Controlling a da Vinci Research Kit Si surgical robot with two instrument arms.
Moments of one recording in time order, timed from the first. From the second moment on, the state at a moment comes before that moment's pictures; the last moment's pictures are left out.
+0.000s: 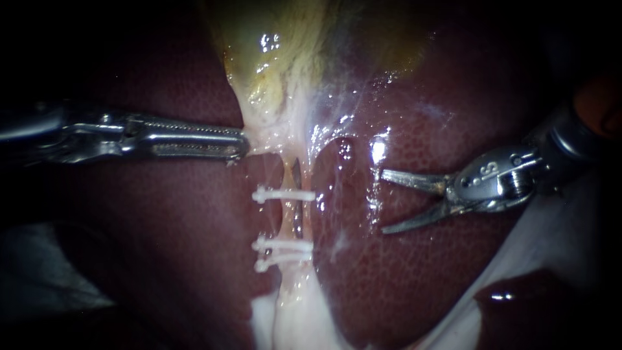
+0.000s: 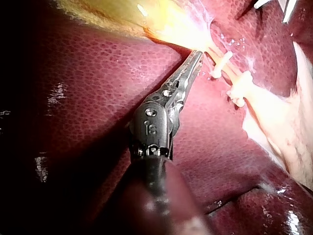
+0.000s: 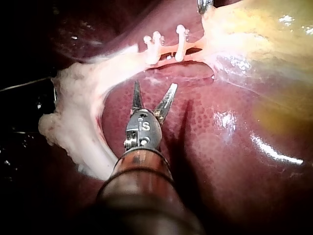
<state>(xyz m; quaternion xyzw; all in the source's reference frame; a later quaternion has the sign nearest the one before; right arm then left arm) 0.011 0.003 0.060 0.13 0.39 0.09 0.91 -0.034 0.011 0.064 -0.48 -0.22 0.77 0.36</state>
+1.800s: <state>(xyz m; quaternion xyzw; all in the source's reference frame) 0.023 0.000 0.072 0.32 0.46 0.11 0.82 -0.030 0.013 0.056 -0.49 -0.21 0.77 0.36</state>
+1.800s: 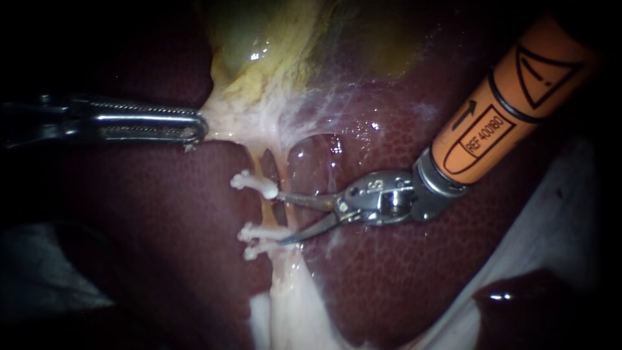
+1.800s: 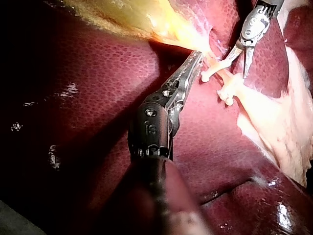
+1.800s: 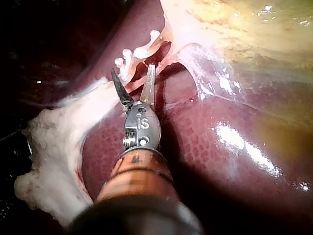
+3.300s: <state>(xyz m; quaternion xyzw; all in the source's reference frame) 0.033 0.000 0.068 0.39 0.51 0.16 0.75 -0.030 0.013 0.056 -0.49 -0.21 0.77 0.36</state>
